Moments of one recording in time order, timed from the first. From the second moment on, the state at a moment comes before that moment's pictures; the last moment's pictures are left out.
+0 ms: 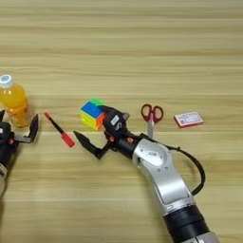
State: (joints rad) left arm -0.09 0.13 0.10 0.55 -0.07 -0.53 -0.22; right arm -0.13 -0.20 0.27 0.04 0.12 0.03 0.63
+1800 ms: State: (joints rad) left arm -0.09 0.13 0.12 0.56 -0.09 -0.53 -0.20; right arm -0.39 -0.03 0.33 0.45 0.02 0.23 0.60
